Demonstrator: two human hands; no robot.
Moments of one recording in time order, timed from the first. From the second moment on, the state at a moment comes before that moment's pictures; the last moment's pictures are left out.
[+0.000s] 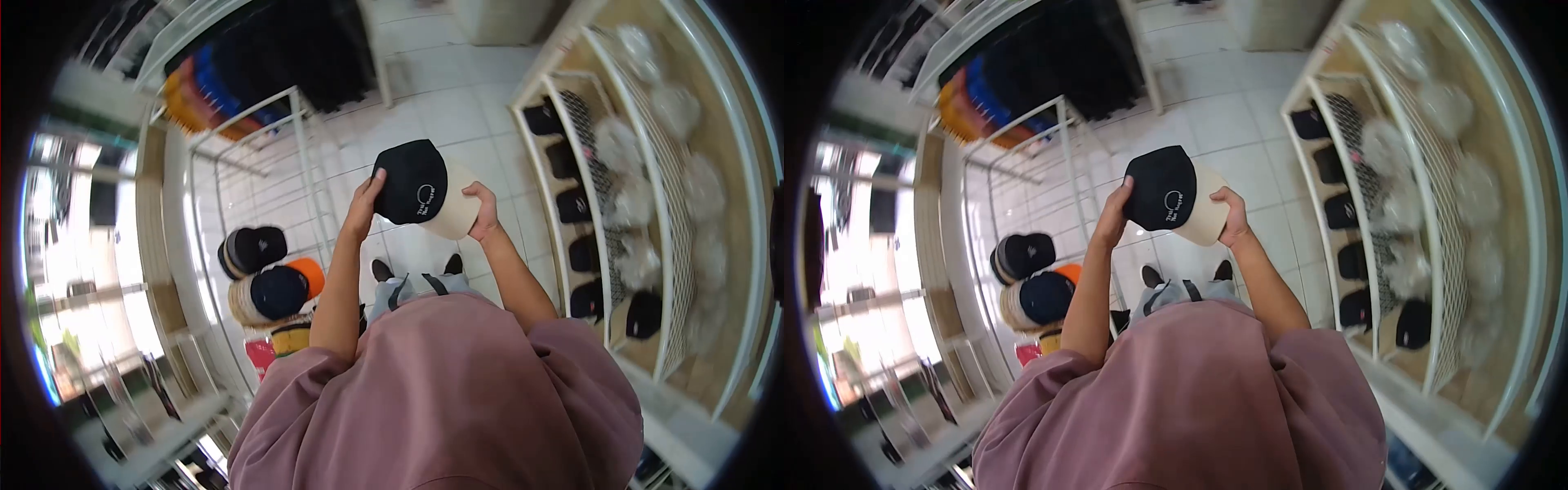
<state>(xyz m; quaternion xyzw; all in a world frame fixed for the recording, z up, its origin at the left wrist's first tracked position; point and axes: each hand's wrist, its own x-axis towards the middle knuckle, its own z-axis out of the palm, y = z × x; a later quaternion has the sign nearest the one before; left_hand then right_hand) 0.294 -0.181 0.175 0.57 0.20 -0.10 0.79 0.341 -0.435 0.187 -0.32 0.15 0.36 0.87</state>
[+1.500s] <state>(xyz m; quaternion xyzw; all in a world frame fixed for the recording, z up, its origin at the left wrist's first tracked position) 0.073 0.170 -0.018 0.72 0.60 0.25 0.25 0.215 0.095 -0.073 -0.60 -0.06 0.71 0.37</state>
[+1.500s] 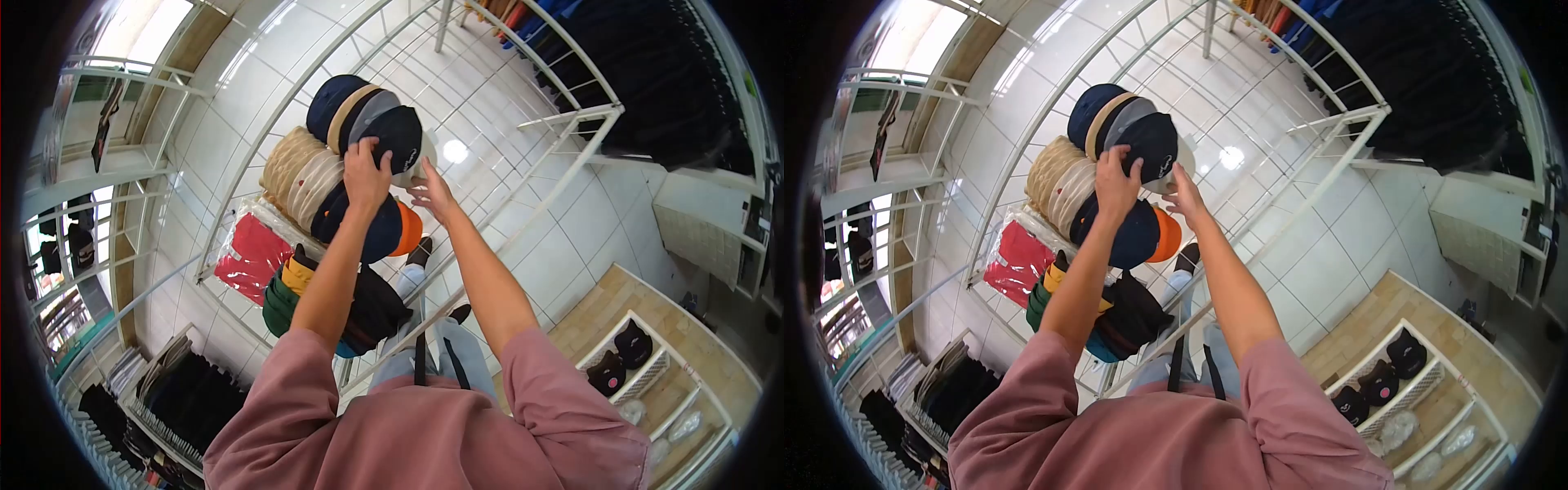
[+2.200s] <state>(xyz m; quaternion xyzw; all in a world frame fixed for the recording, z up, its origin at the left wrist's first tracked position) 0.294 -0.314 0.102 0.84 0.02 -0.10 0.53 0.306 -0.494 0.100 -0.56 0.31 0.11 0.76</state>
